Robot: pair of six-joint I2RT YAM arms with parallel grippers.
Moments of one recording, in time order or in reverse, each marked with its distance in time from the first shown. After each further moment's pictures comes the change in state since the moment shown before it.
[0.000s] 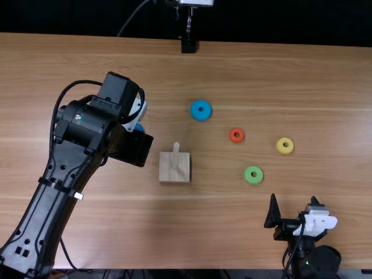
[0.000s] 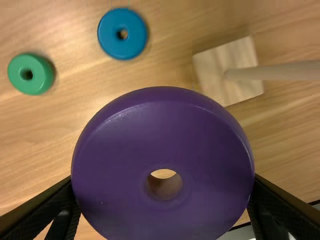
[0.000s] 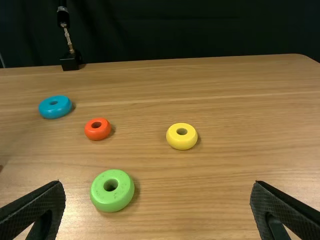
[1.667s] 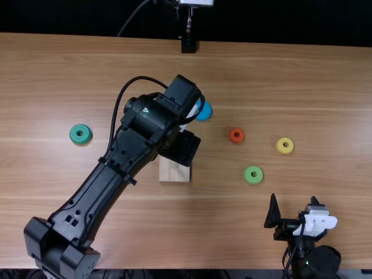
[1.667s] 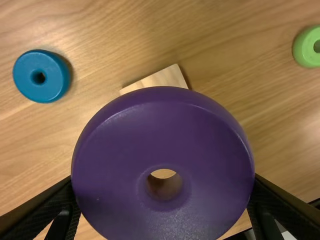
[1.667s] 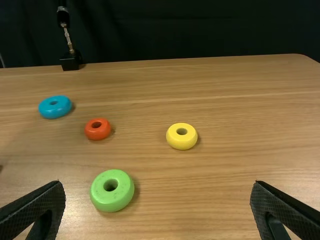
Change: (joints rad) left arm -0.216 0.230 0.182 0.018 0.000 -0.116; right arm 0.000 0.000 0.000 0.000 0.000 -0.001
